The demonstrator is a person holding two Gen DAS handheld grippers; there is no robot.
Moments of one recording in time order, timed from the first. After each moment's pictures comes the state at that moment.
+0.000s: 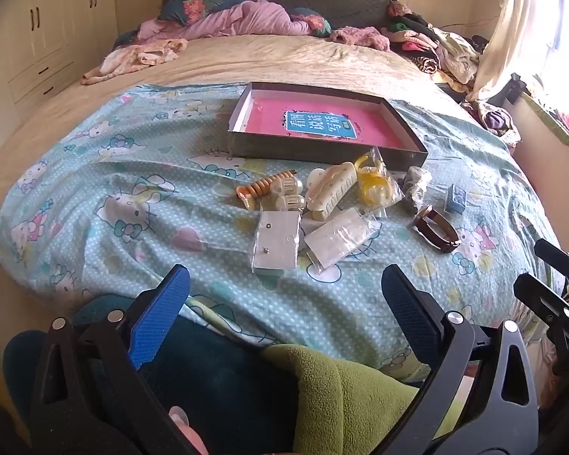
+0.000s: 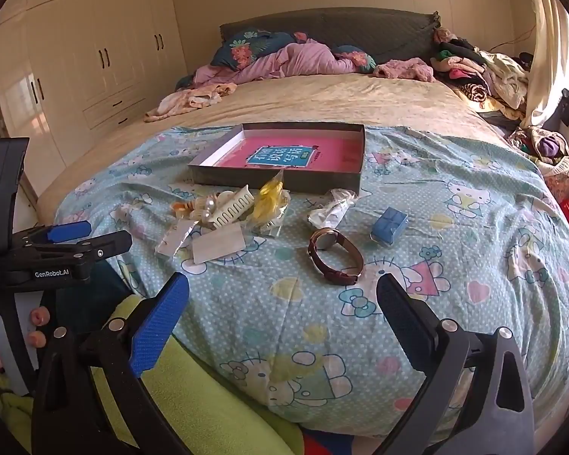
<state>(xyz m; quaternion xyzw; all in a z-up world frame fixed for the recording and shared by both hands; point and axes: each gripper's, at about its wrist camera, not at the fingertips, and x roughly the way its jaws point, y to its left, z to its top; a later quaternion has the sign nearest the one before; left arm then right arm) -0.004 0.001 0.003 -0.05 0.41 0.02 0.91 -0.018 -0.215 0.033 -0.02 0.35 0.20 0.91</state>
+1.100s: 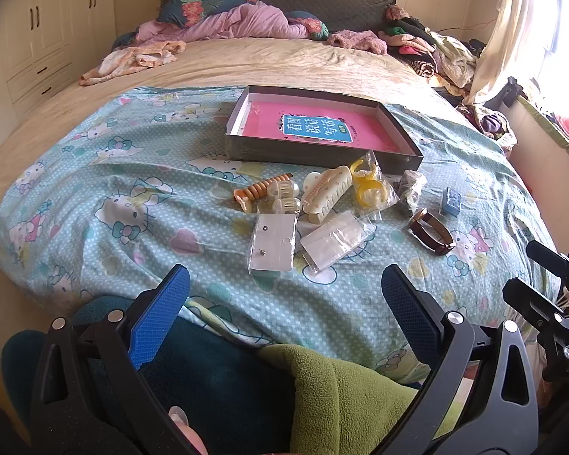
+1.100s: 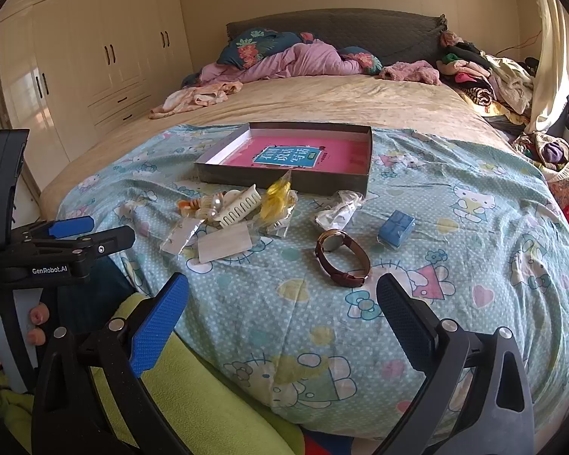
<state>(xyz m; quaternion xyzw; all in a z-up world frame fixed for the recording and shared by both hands) -0.006 -0.003 0.013 -0.05 0.41 0.02 0.91 -0.018 -0.207 0.034 -0.03 0.35 0.21 0.91</state>
